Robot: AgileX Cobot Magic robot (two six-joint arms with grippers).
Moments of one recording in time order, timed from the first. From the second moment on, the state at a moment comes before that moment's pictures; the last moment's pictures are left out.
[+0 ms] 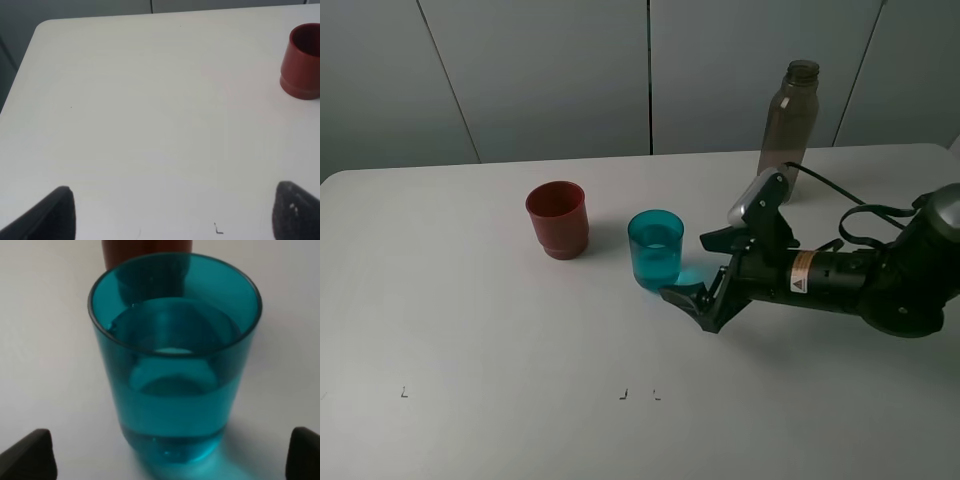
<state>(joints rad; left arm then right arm) 0.01 0.00 -0.51 0.02 1.09 0.00 0.36 2.06 -0.50 -0.62 -1.01 0.07</state>
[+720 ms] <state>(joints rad) 0.01 0.00 -0.51 0.02 1.09 0.00 0.37 2.07 -0.51 -0.61 -1.06 0.19</state>
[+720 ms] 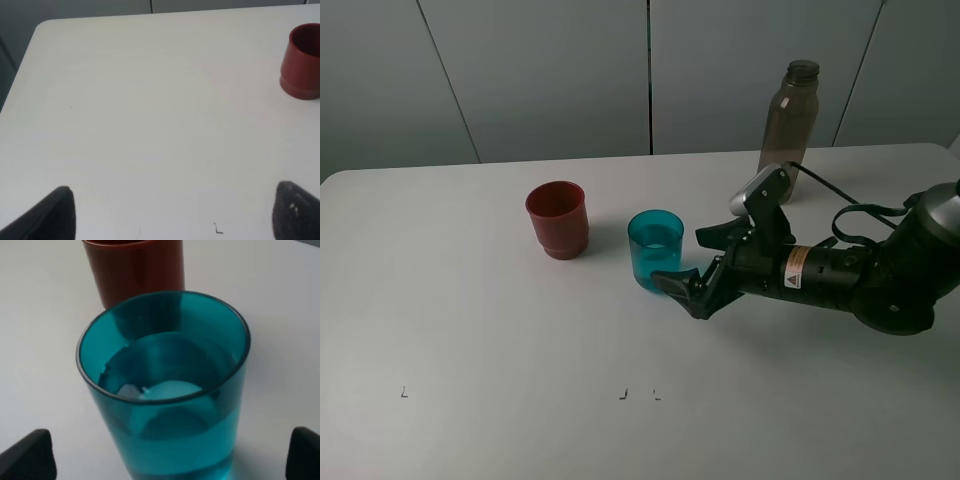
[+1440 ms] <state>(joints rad) 0.01 0.00 -0.51 0.02 1.09 0.00 0.37 2.03 -0.51 -0.64 -1.11 0.24</state>
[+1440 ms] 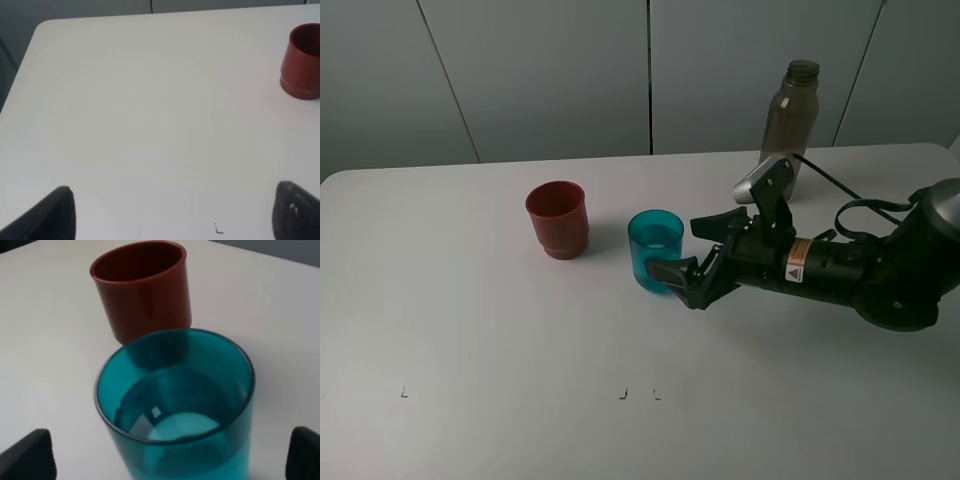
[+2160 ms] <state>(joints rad) 0.01 0.00 -0.51 0.02 1.09 0.00 0.37 2.02 -0.51 -0.64 -1.06 0.15</state>
